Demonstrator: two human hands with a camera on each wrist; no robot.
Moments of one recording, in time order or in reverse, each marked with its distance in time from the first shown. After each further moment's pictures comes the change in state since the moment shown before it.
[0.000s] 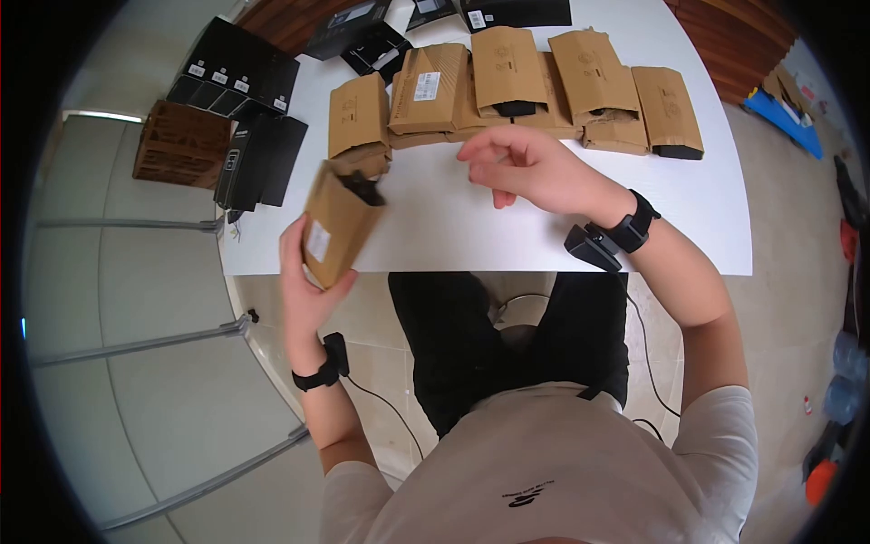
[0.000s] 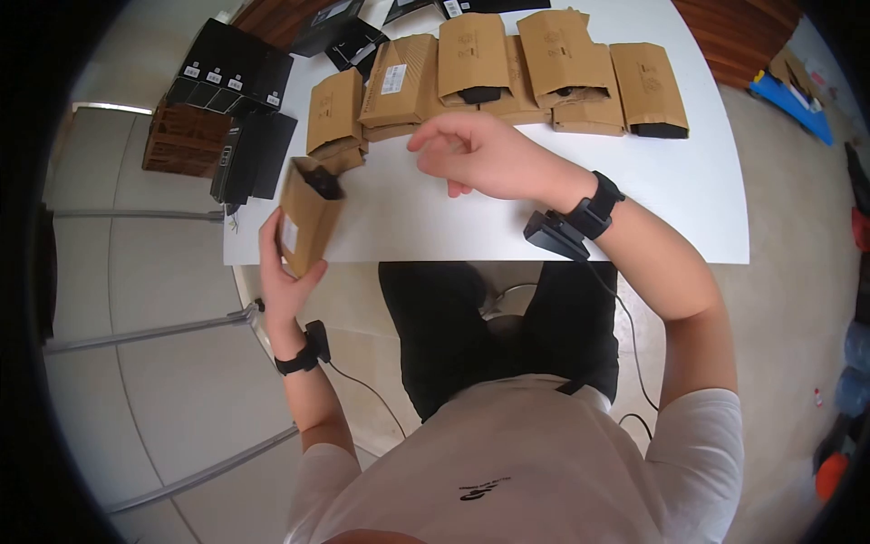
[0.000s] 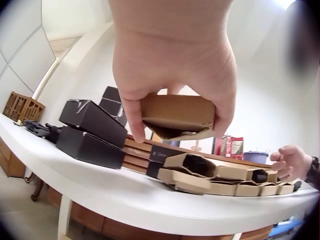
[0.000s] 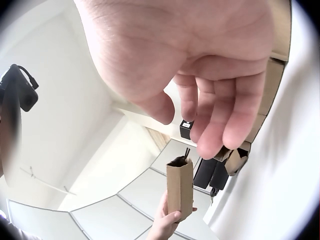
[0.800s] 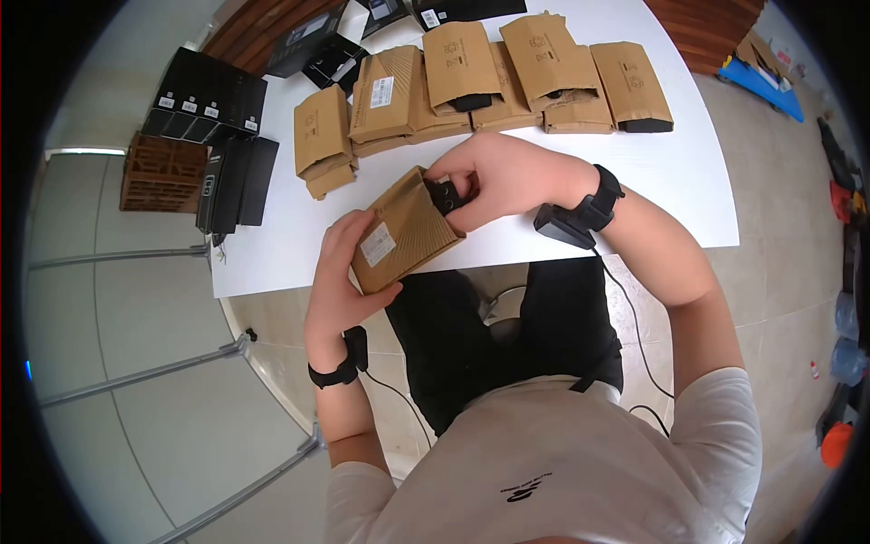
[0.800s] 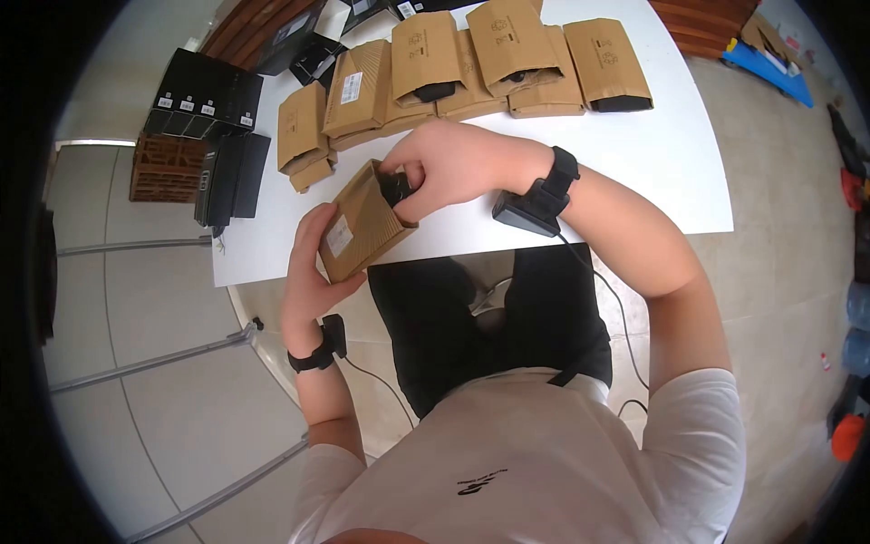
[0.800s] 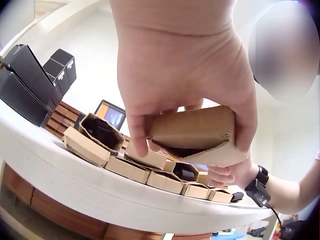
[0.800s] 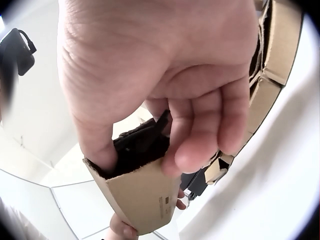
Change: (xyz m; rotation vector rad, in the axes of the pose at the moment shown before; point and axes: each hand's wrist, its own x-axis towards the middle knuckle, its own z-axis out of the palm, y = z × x) left_hand 0.017 0.056 0.055 -0.060 -0.344 0.190; right_hand -0.010 -0.012 -0.006 -0.573 -0.136 -0.100
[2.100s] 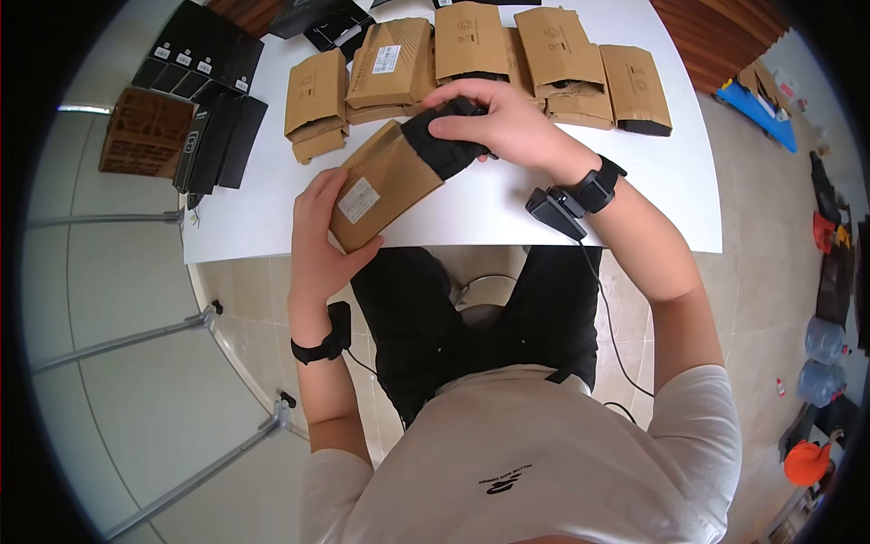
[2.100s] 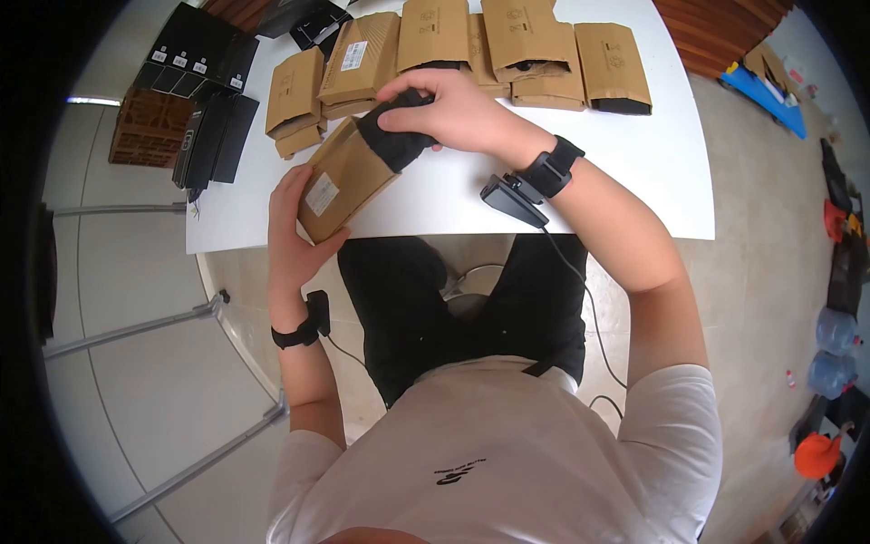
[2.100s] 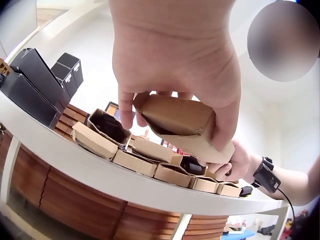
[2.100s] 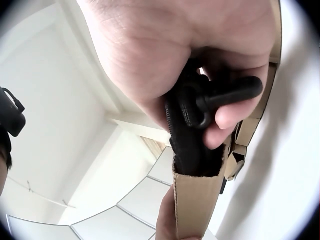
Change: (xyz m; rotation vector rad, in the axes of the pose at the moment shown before) left_hand -0.006 -0.007 0.017 0.115 0.244 -0.024; right_hand 0.016 0.016 0.002 0.341 0.336 0.099
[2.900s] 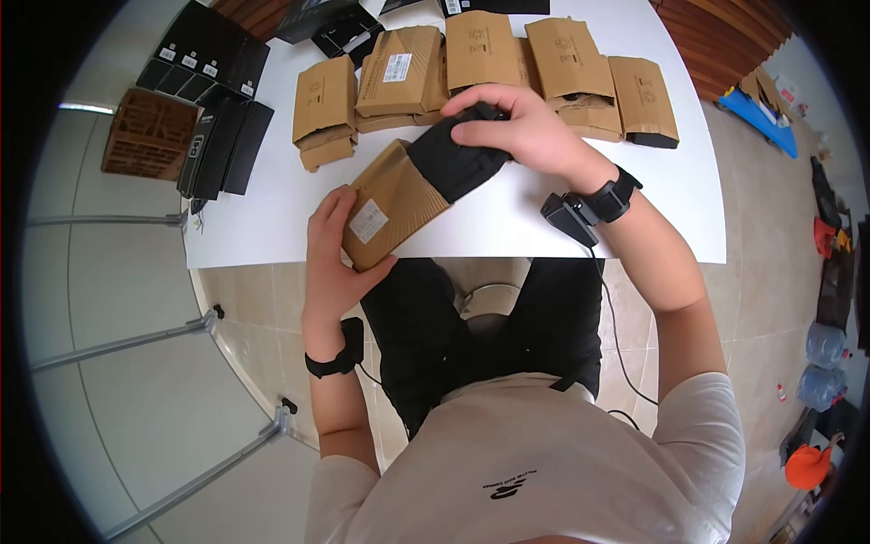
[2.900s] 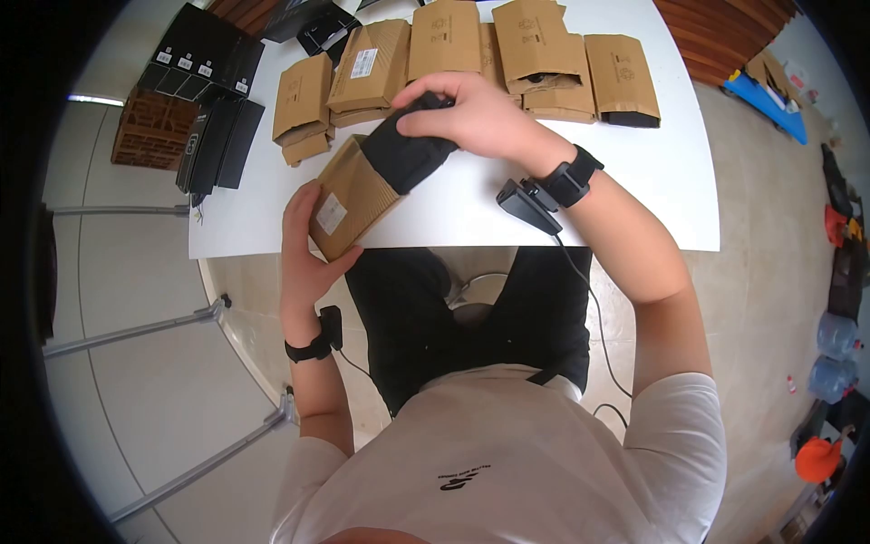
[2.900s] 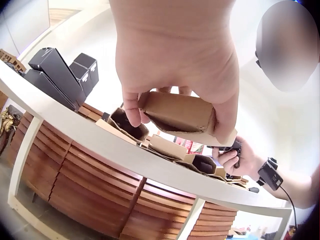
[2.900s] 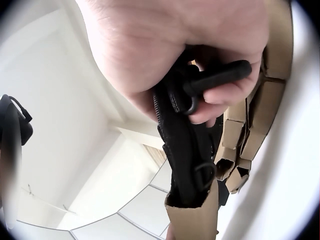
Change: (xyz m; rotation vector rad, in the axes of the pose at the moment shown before) left_hand -0.015 -0.010 0.006 -0.079 0.013 -0.038; right_hand 0.006 0.007 -0.009 0.033 -0.024 -0.118
